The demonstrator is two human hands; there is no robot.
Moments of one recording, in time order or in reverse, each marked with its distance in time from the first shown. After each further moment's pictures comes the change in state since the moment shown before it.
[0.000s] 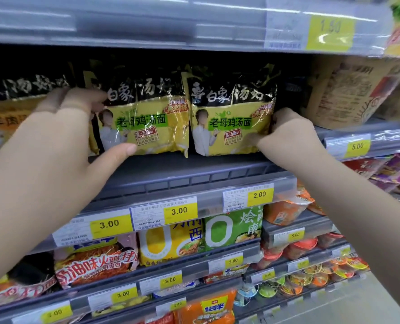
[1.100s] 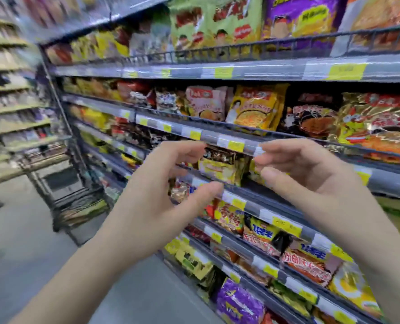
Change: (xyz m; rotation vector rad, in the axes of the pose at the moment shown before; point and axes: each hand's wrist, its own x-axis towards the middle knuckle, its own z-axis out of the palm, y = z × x) left_hand -0.218 0.172 -0.386 0.164 0.310 -0.280; right_hand -0.307 -0.281 -0.159 1.103 -0.874 -0.944
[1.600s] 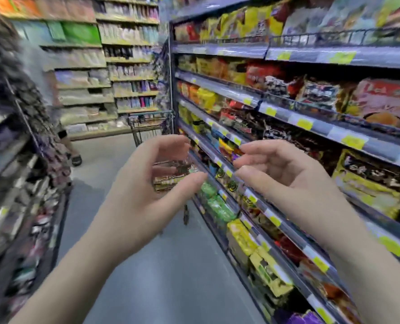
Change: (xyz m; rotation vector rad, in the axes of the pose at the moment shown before) left_hand -0.134 -0.129 -0.212 0.130 0.405 -0.302; right_hand 0.072 -0.007 0.311 0.252 -0.429 0.017
